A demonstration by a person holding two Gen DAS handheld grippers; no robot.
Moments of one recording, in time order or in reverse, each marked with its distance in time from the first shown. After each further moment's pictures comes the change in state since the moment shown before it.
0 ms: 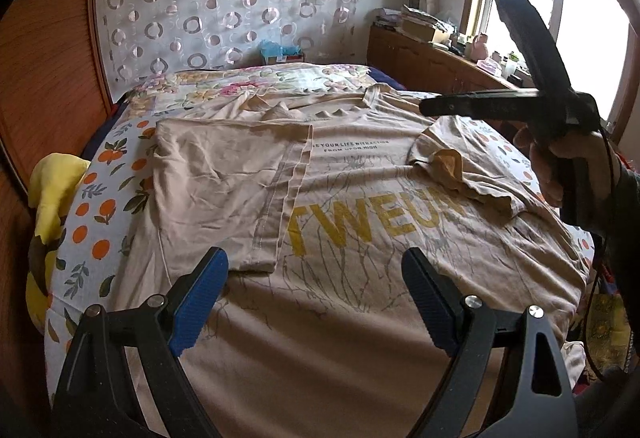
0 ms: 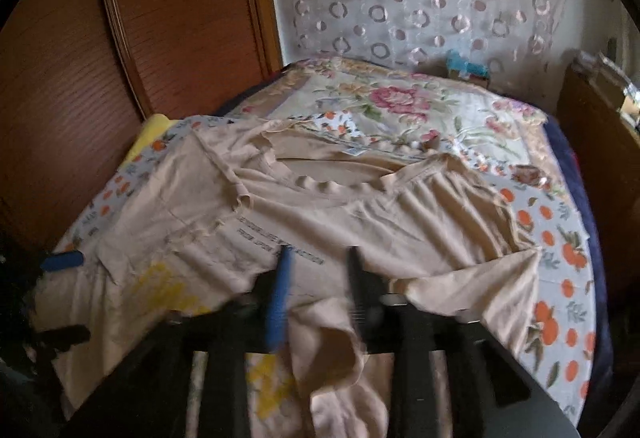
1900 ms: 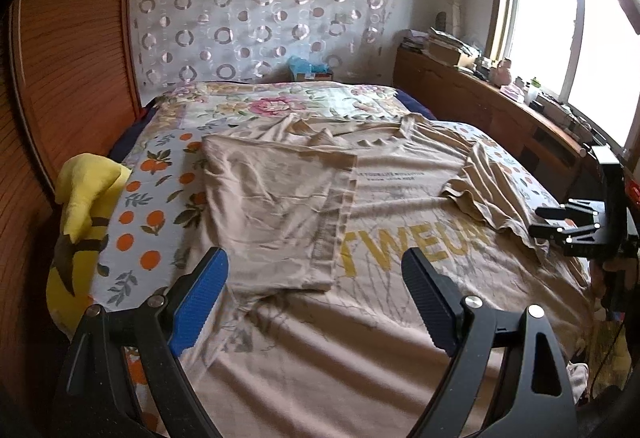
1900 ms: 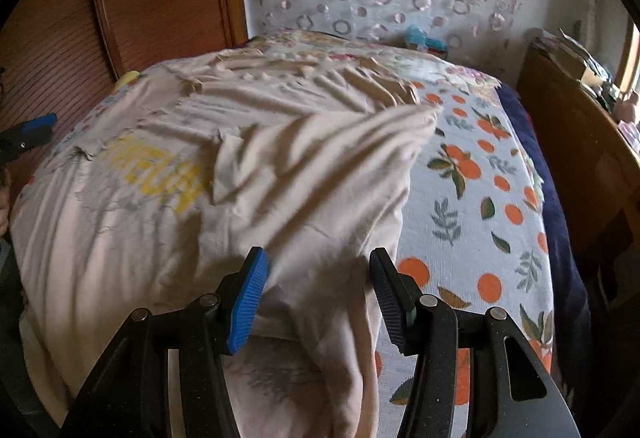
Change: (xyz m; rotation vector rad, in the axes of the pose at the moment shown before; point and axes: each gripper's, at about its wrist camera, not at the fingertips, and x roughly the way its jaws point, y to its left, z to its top) left arm -0.017 0.035 0.007 -0.068 -0.064 0.078; right arm -0.076 -0.027 -0.129 0.026 0.085 -0.116
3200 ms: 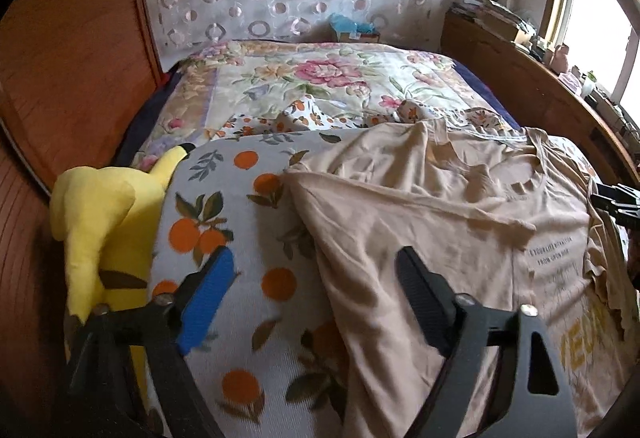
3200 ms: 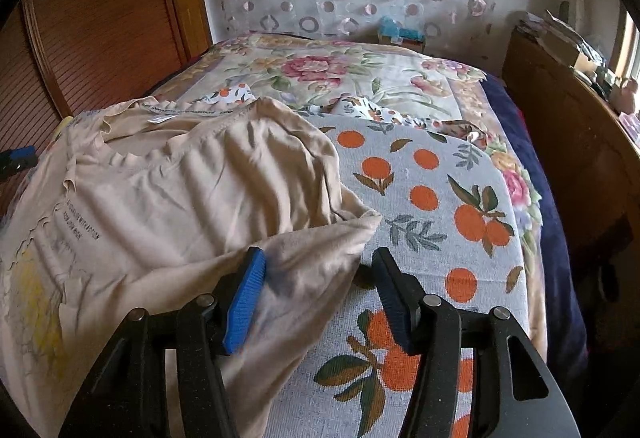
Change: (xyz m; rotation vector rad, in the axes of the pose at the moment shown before) left arm 0.146 0.109 0.089 -0.033 0.187 0.092; right arm 0.114 -0.085 0.113 0.070 0.009 -0.038
